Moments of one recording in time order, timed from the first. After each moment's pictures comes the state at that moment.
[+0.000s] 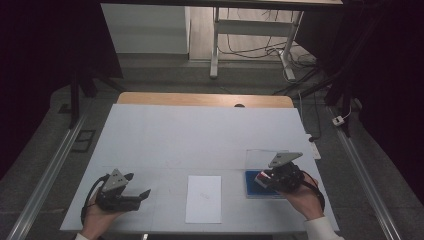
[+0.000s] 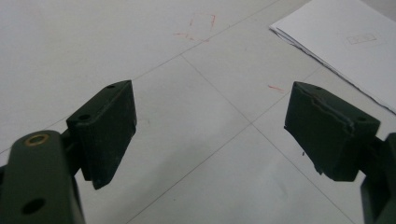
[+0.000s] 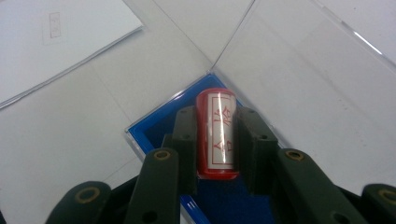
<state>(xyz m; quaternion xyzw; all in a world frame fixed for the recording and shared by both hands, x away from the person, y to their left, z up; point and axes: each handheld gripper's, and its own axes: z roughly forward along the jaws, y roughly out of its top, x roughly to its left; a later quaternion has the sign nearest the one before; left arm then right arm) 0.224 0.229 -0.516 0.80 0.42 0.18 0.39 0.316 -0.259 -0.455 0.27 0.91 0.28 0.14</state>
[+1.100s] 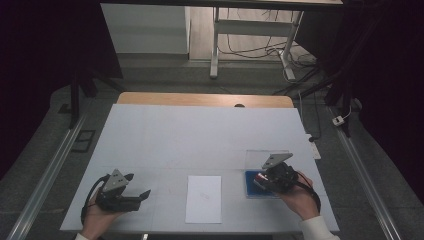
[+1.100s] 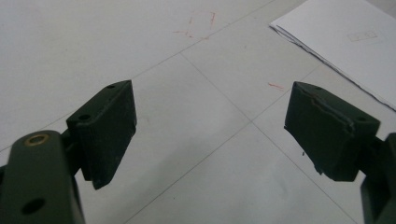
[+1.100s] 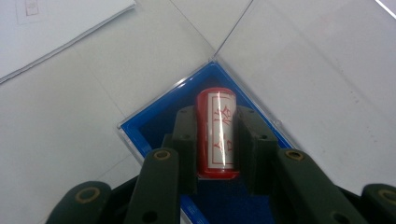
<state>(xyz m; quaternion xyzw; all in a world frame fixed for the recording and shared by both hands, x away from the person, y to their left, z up) 0.223 0.229 -0.516 0.80 0.42 0.18 0.38 0.318 -0.247 -0.464 0.27 0.92 0.24 0.15</state>
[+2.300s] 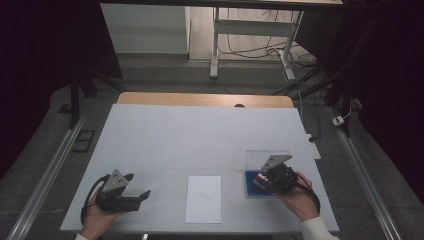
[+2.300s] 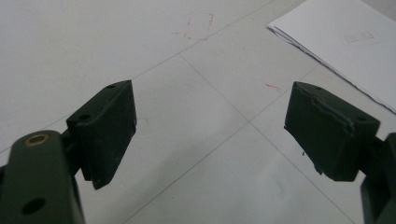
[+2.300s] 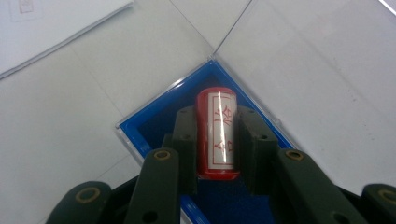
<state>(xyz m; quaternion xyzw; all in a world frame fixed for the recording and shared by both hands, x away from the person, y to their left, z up) 0.223 0.229 -0.515 0.80 0.42 0.18 0.38 0.315 -0.246 -0.466 0.27 0.92 0.24 0.16</state>
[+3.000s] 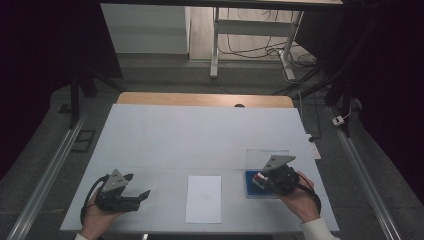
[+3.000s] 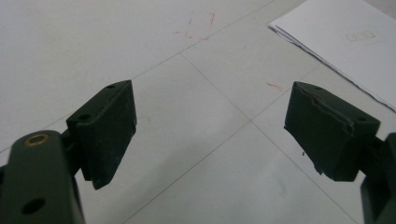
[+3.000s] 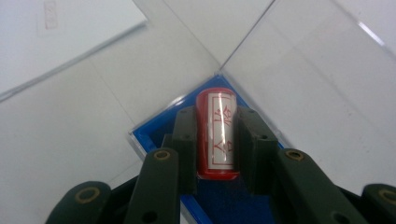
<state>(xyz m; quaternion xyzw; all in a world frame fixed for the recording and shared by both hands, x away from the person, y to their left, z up) 0.222 0.230 -0.515 0.80 0.42 0.18 0.38 0.308 -0.246 -0.456 0.26 0.91 0.26 0.16</state>
